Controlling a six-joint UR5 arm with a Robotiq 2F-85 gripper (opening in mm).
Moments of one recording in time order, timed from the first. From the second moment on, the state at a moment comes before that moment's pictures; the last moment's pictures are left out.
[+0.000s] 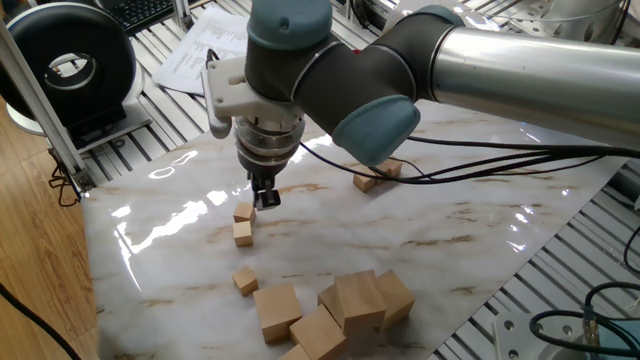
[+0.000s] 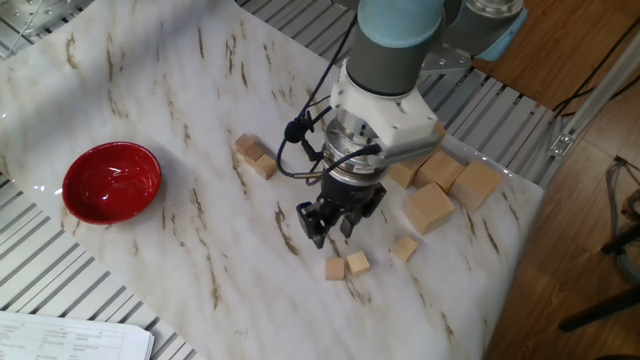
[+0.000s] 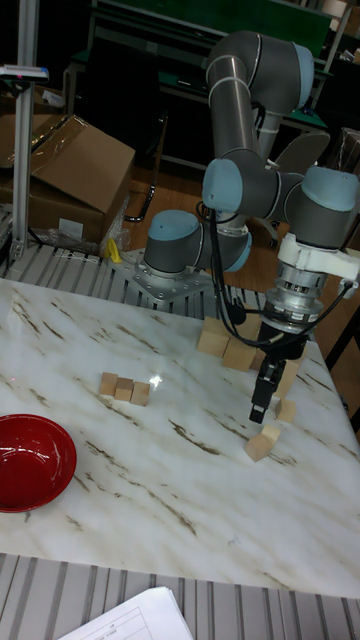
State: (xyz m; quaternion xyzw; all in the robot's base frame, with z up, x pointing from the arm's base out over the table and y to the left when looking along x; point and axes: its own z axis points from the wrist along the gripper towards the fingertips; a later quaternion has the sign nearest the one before) arm 0.533 0.183 0.079 -0.53 0.84 -0.05 0.12
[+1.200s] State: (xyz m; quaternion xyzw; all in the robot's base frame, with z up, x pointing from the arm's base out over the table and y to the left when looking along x) arm 0.562 0.222 0.074 -0.53 0.84 -0.03 0.14
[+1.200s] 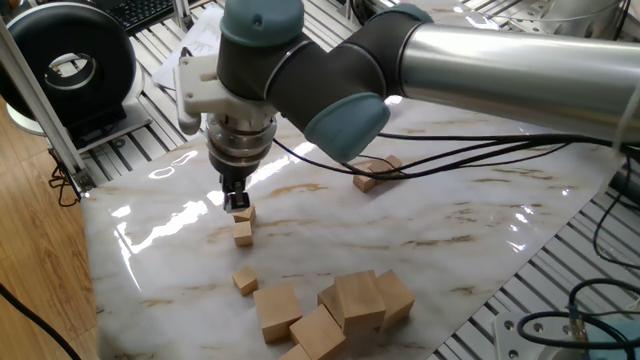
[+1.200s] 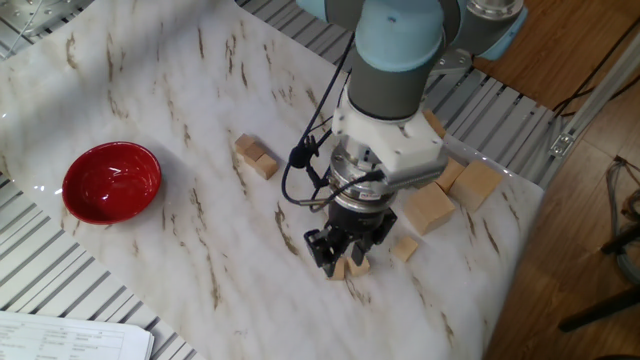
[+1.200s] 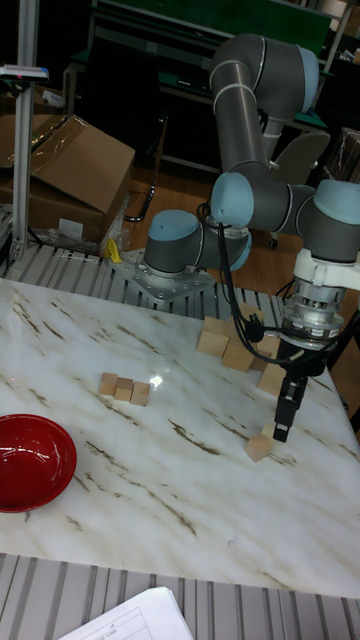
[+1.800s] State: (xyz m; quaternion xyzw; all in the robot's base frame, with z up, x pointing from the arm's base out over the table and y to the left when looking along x) arm 0.566 0.218 0.064 -0.46 0.88 -0.02 0.13
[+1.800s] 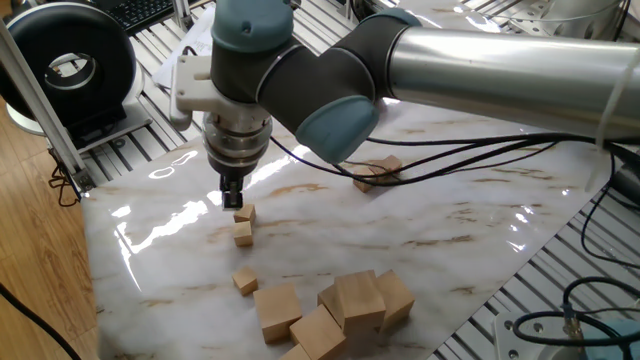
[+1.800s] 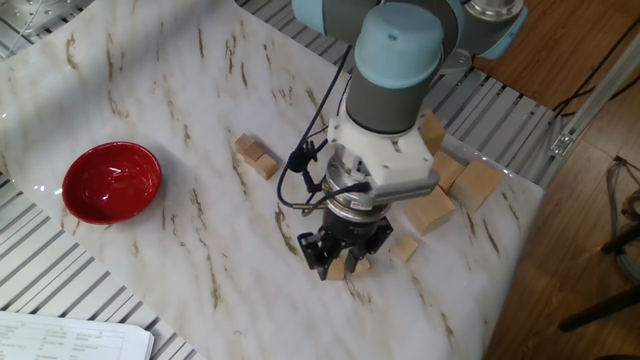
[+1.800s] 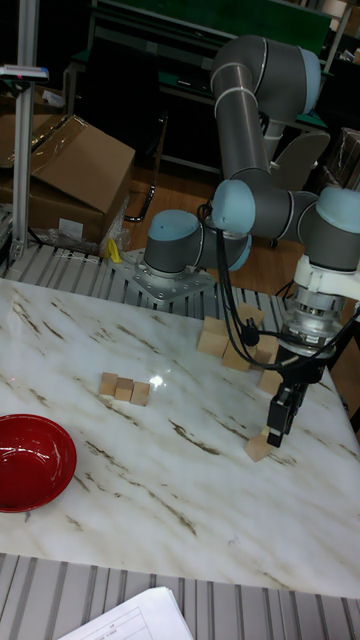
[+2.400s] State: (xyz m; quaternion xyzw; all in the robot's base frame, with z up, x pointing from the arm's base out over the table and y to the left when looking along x) arm 0.552 0.233 0.059 -0.44 0.89 -0.01 0.13
